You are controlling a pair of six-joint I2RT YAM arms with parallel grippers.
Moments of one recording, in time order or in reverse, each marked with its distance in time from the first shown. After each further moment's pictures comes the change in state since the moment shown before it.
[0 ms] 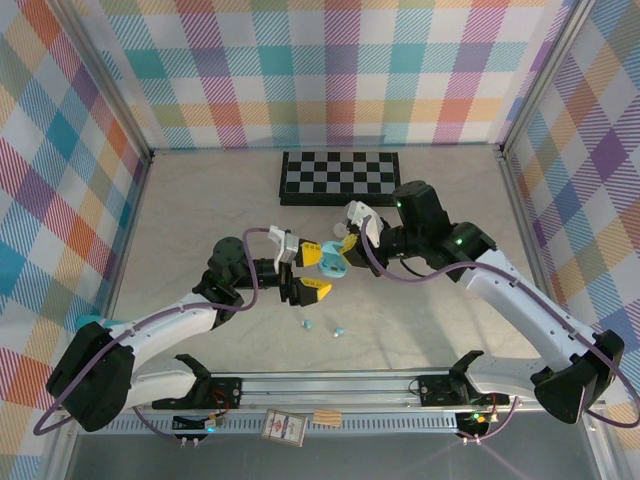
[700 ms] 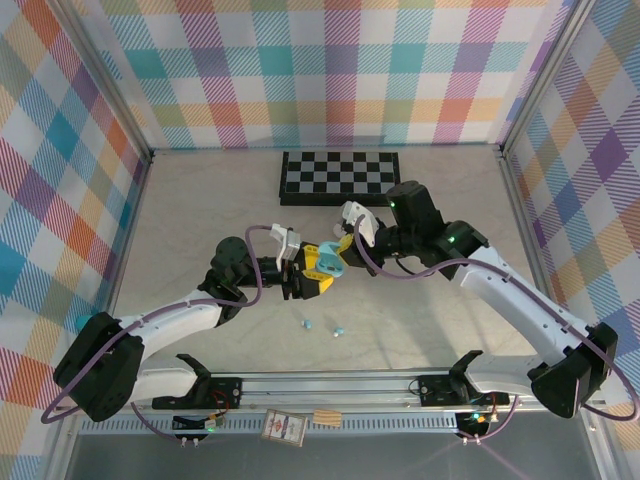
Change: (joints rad) left arm 0.000 0.054 0.000 0.089 0.019 -0.056; right arm 0.013 0.034 -0.001 0.013 0.014 0.010
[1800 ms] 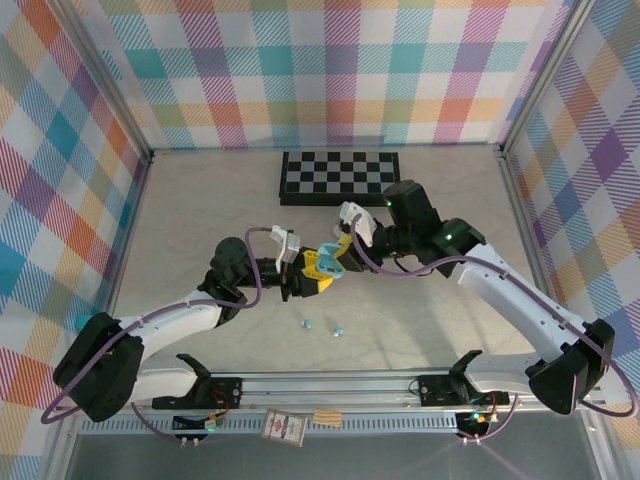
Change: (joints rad) left arm 0.000 -0.003 -0.006 0.014 0.027 0.022; right arm 0.008 0.020 0.022 -0.028 -0.003 0.008
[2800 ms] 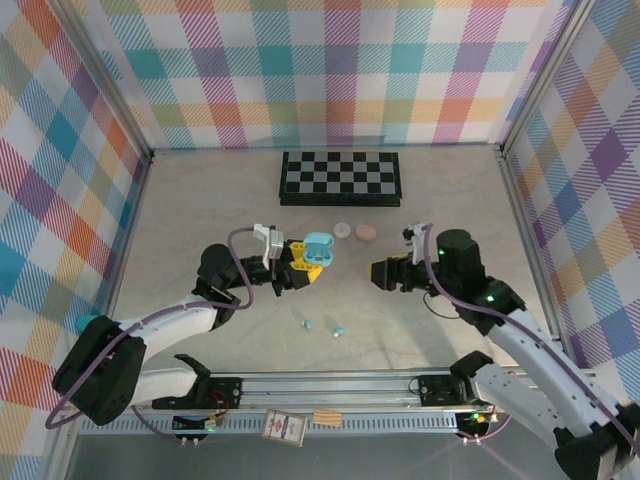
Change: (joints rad) left arm 0.087 -0.010 -0.071 0.192 -0.057 -0.041; right arm -0.159 -0.431 -0.520 0.251 0.117 0.773
